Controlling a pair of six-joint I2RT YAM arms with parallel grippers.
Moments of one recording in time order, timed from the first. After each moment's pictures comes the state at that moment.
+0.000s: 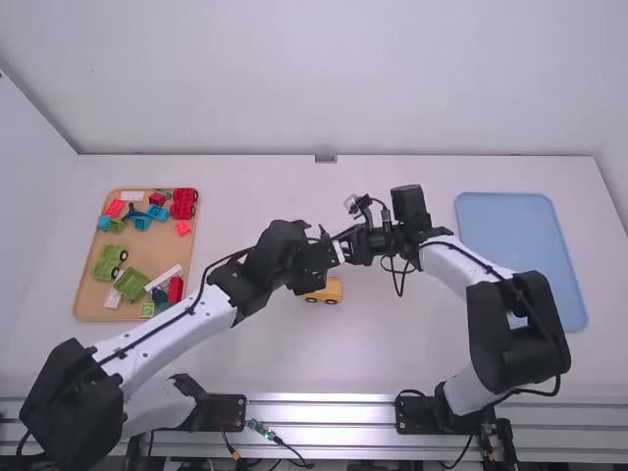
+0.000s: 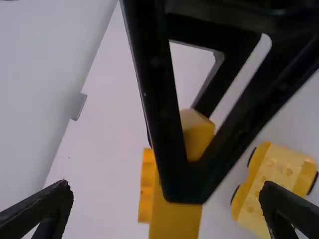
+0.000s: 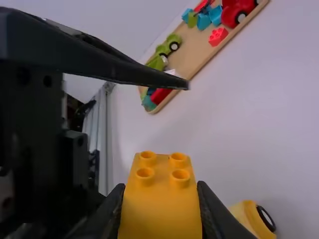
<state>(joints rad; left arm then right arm) -0.63 1.29 0.79 -0.16 -0.02 0.70 0.27 1.68 0.92 -0.11 -1.17 -0.07</state>
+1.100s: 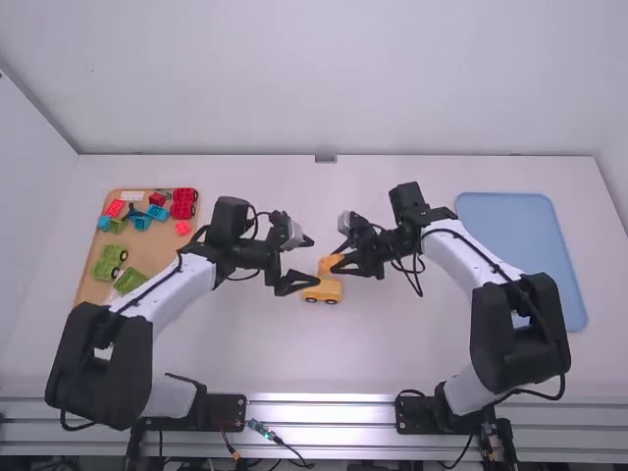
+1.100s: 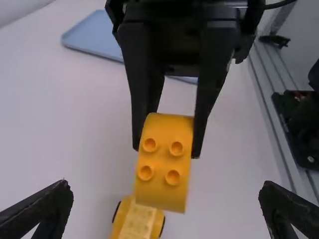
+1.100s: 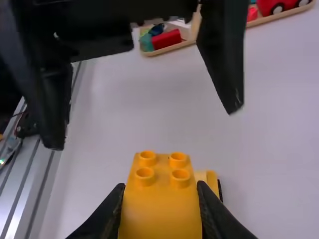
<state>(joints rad) -0.22 1.48 0.79 -0.13 1.10 0.56 0.27 1.68 1.08 -0.75 -1.08 -1.03</state>
